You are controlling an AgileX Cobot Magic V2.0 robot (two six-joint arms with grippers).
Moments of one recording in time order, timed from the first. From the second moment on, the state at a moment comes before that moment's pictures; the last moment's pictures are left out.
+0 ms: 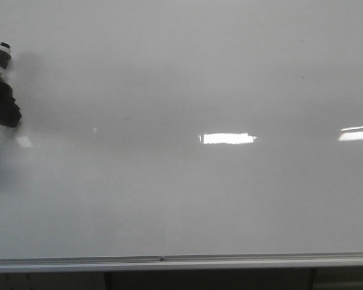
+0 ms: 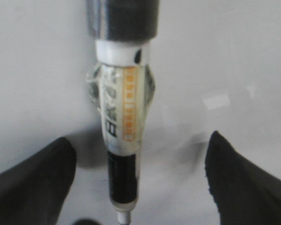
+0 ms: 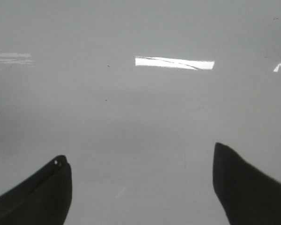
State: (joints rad) left arm -0.12 1.58 -0.81 -0.01 0.00 0.16; right arm 0.00 0.38 -0.49 0.13 0.40 -0.11
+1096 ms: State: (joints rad) left arm -0.47 1.51 -0.99 -0.67 0.98 0.79; right arm 0.12 0.80 -0.81 0.28 0.81 -0.22
